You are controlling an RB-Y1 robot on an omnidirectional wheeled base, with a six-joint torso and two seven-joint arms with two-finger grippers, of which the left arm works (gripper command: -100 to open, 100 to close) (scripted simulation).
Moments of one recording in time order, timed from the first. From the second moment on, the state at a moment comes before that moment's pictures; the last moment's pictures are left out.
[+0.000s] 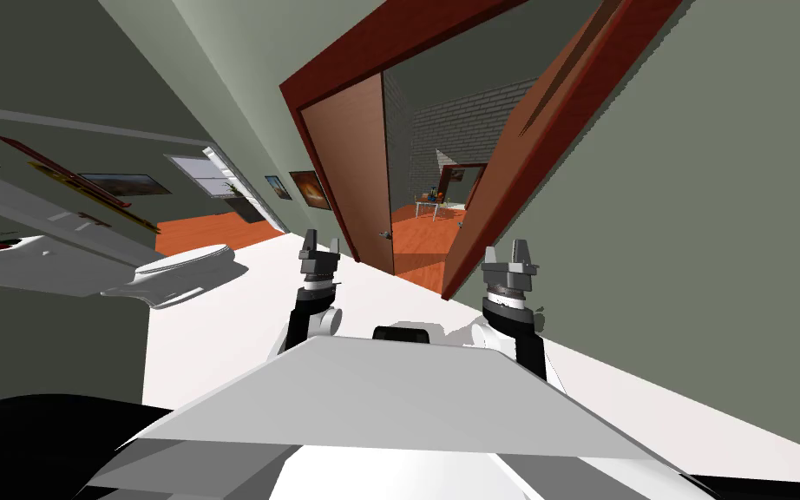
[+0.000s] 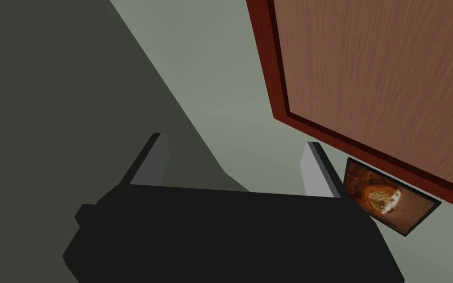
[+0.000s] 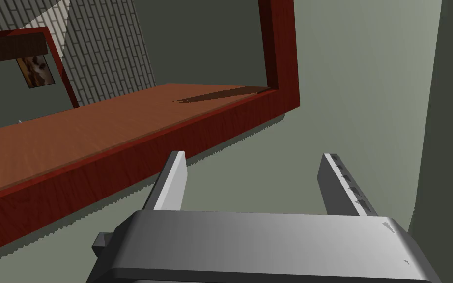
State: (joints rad) arm 0.49 0.04 0.00 -2.31 -0.04 -0.49 0.13
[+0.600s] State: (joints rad) arm 0.44 0.05 -0.02 -2.19 -0.05 -0.51 0.13
